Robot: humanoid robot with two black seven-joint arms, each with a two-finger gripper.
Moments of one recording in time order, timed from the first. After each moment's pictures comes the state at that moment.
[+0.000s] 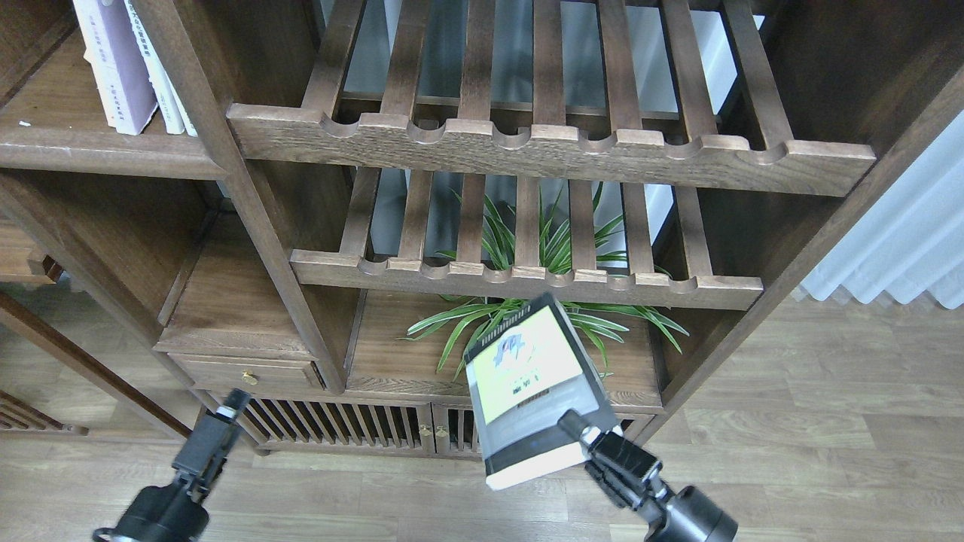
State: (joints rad) left arm 0.37 0.15 -1.22 -1.30 -0.09 -0.49 0.06; right arm -0.43 -0.36 0.92 1.59 0.19 0.58 -0.16
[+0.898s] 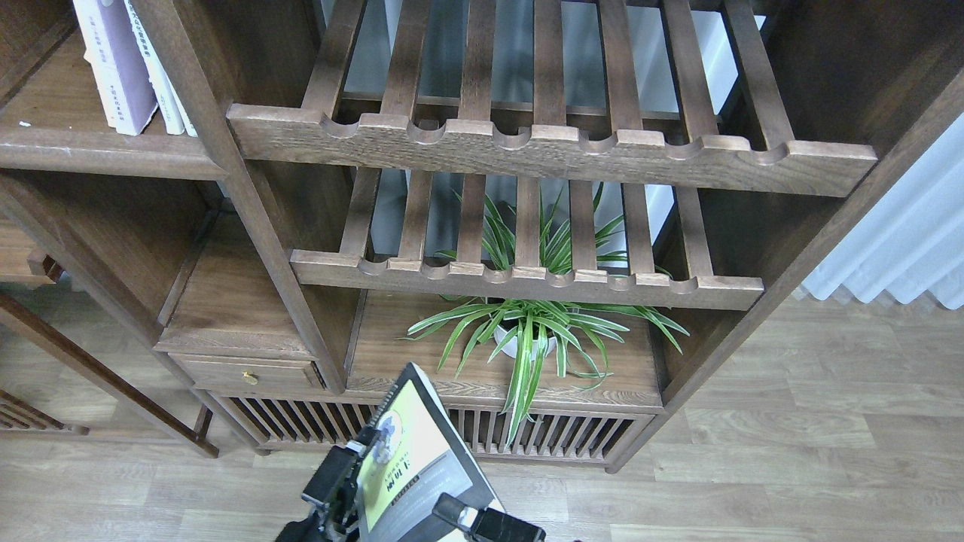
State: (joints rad) left arm 0.35 0.00 -0.92 -1.29 -0.21 -0.49 0.04; right arm -0.32 -0.22 0.66 1.51 0.14 0.58 -0.21
